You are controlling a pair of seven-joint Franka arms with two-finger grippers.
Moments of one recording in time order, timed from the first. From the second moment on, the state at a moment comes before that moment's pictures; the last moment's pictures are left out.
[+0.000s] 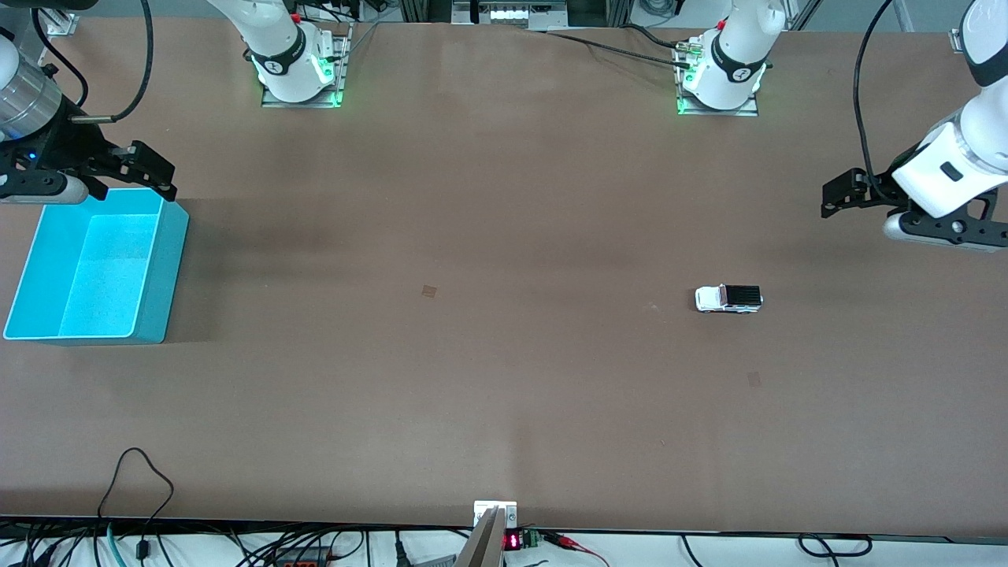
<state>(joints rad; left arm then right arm) -0.02 0.03 -0.01 -1.69 -0.01 1.61 0.10 0.03 -0.05 0.06 -1.69 -0.02 1.68 0.09</state>
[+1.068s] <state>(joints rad) -0.06 0.29 -0.02 -1.79 0.06 1.82 1.06 0.03 -0.05 0.06 -1.69 -0.02 1.68 0.09</state>
